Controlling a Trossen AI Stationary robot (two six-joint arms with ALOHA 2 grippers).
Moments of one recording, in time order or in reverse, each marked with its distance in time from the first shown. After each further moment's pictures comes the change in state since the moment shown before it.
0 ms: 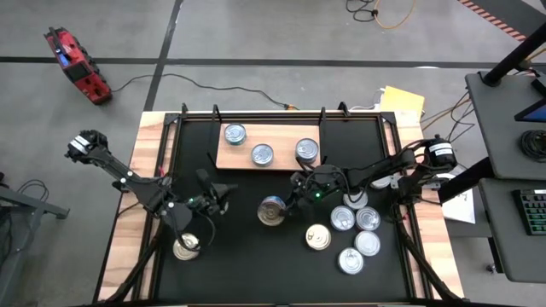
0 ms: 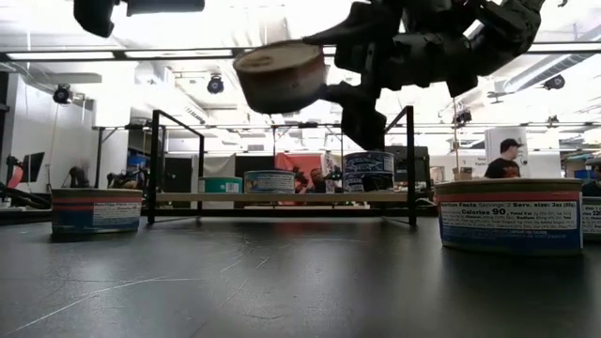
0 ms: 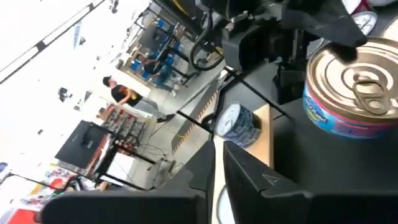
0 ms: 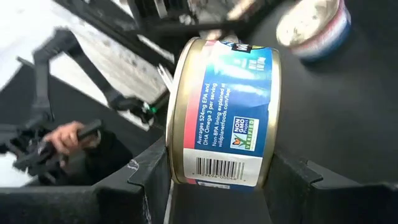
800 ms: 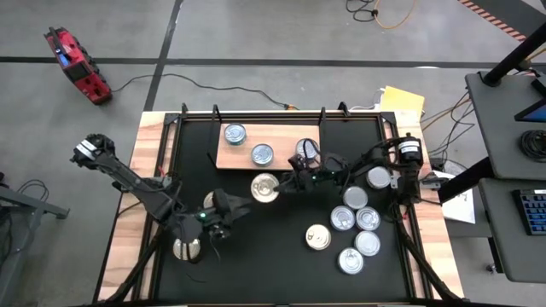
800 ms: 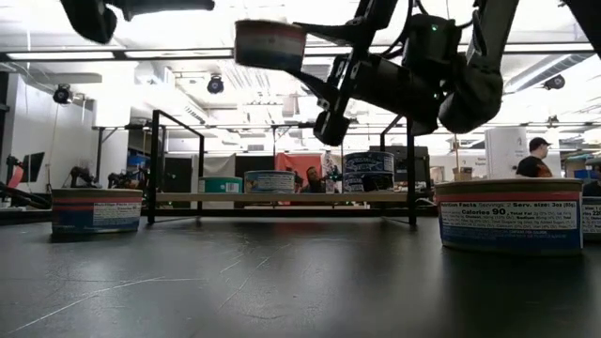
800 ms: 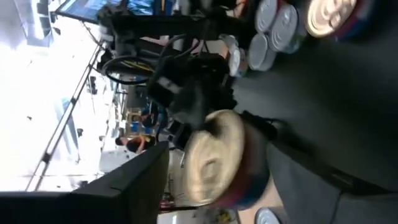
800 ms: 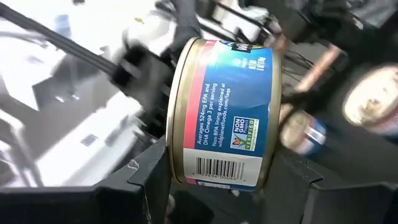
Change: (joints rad) left arm -0.027 0.161 0.122 -0.019 0.152 0.448; right arm -0.150 0.278 -0.013 0.804 -0.106 0.416
